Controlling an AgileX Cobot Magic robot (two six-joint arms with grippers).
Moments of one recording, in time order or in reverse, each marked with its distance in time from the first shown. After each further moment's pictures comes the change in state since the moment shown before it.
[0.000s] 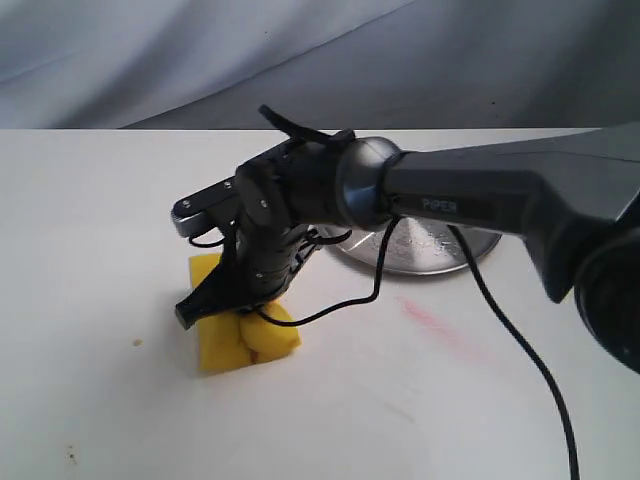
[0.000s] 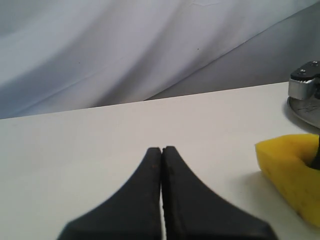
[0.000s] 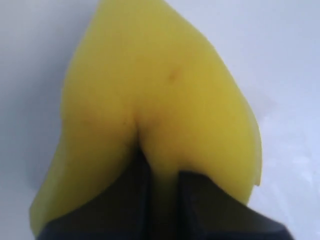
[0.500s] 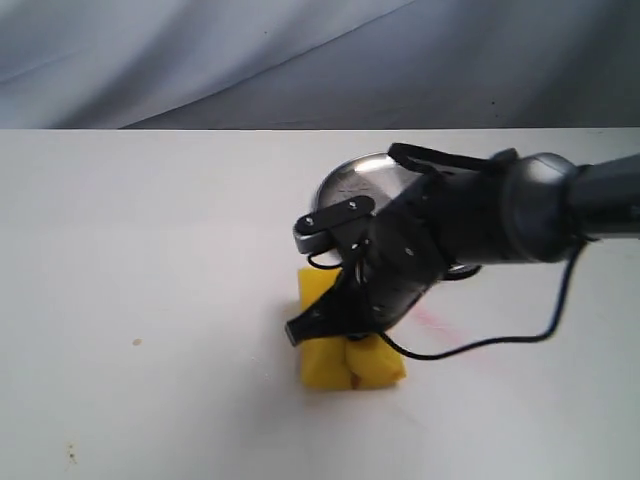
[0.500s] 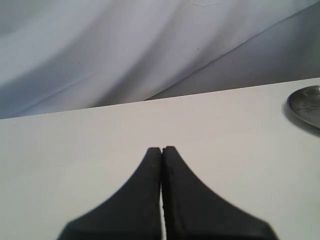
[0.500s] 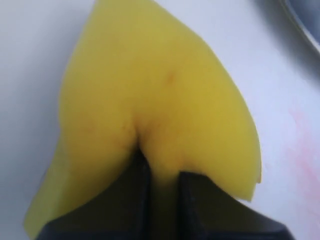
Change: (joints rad) left arm 0.000 0.000 0.000 0.000 0.000 0.000; right arm -0.103 -0.298 0.540 -0.156 -0.233 0.239
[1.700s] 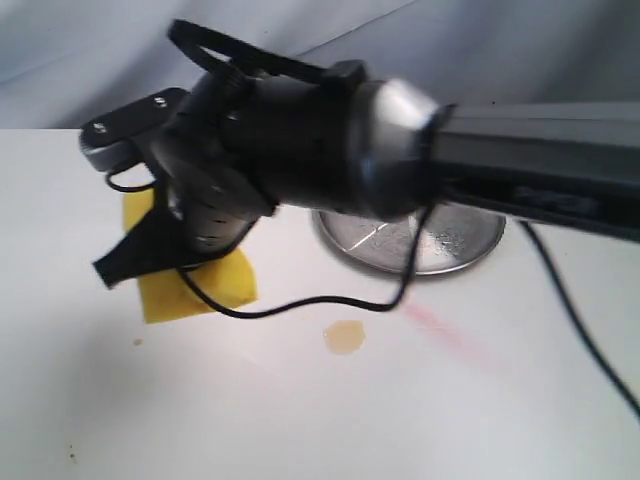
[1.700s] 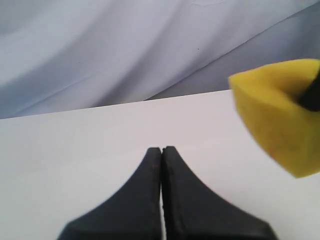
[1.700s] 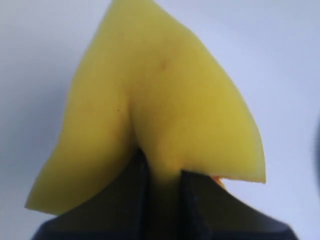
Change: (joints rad) left arm 0.000 0.000 0.000 0.000 0.000 0.000; right arm 0.261 0.047 -0.503 -0.196 0.230 0.146
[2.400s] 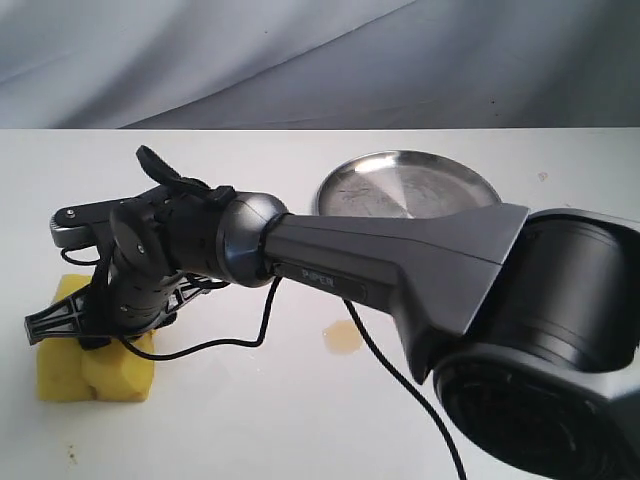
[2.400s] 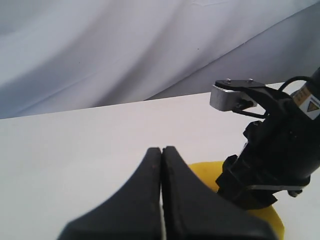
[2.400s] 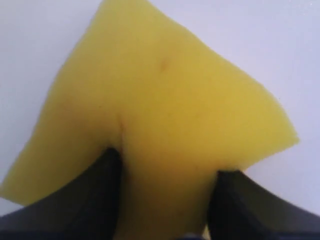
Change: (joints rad) left arm 0.000 0.000 0.000 0.000 0.000 0.000; right arm 0.000 0.437 -0.362 0.475 -0.049 -0.147
